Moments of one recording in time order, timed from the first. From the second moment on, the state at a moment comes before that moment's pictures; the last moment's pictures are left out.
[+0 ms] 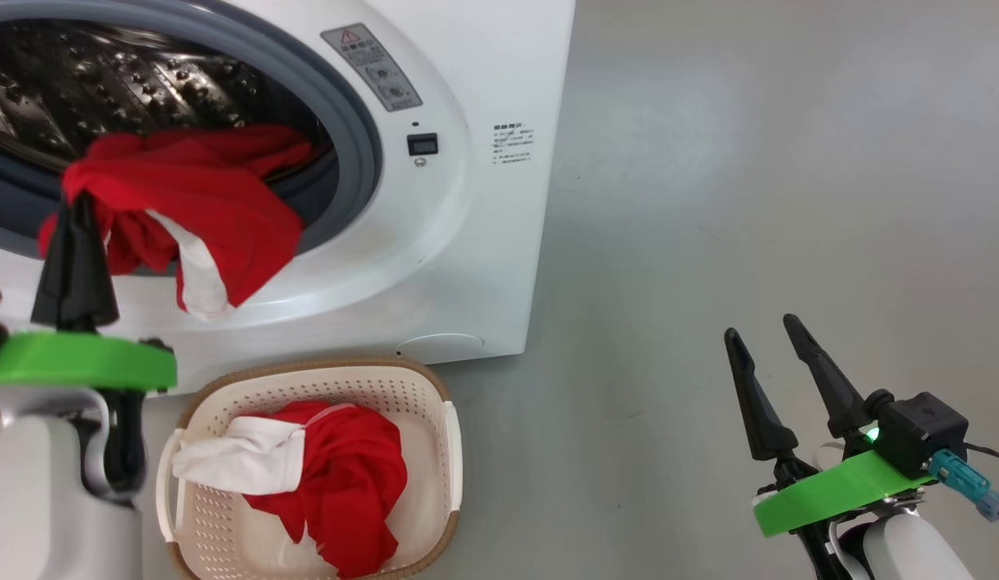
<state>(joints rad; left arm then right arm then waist) -0.58 0.13 0.16 0.49 -0.36 -0.12 -0.25 -0.12 -0.10 0.10 0.19 0.37 0.12 -0.26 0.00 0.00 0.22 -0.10</state>
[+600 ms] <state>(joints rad) -0.33 0.08 0.17 0.04 -0.39 -0.12 -0.25 -0.10 -0.11 0.08 0.17 0.37 0.12 -0.26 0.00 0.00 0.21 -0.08</state>
